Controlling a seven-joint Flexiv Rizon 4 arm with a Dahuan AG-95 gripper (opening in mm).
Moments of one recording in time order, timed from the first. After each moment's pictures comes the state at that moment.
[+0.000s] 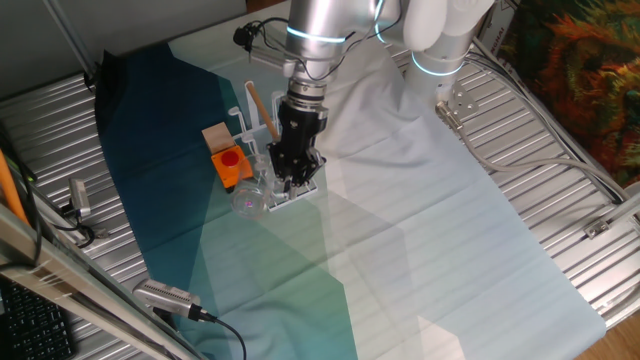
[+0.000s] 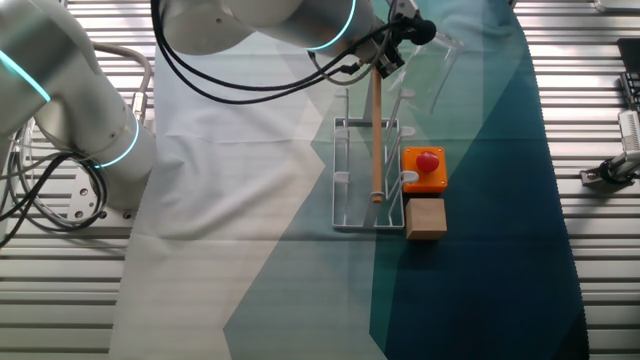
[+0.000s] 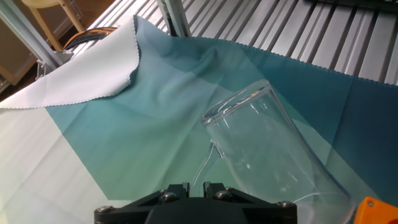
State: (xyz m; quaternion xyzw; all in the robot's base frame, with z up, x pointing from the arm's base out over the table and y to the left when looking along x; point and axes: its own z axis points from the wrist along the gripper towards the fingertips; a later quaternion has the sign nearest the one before) arm 0.479 0.163 0.156 -0.23 0.92 0.17 0.26
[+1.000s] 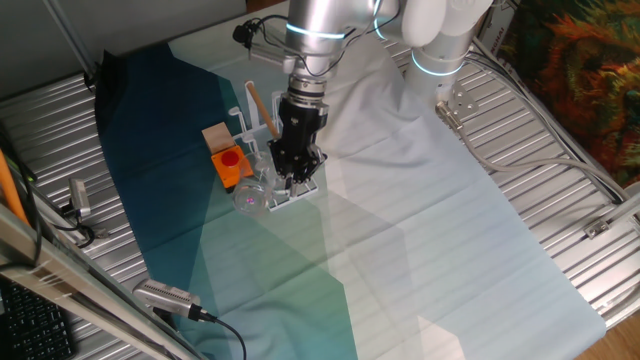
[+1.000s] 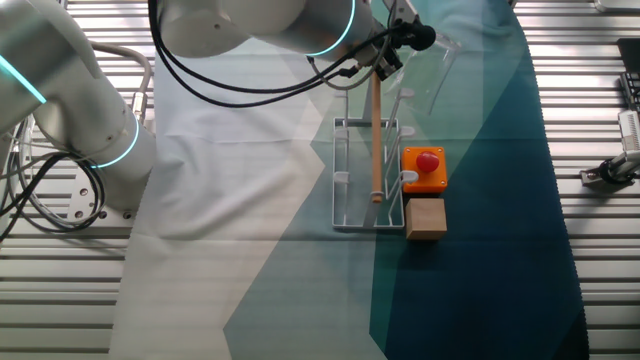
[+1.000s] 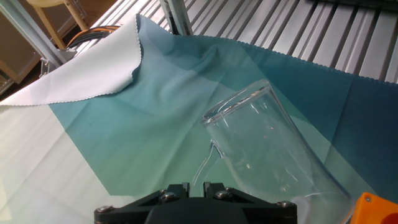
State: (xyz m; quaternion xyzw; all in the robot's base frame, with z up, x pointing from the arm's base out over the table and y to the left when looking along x) arm 0.472 0.159 0.159 -0.23 0.92 0.17 0.26
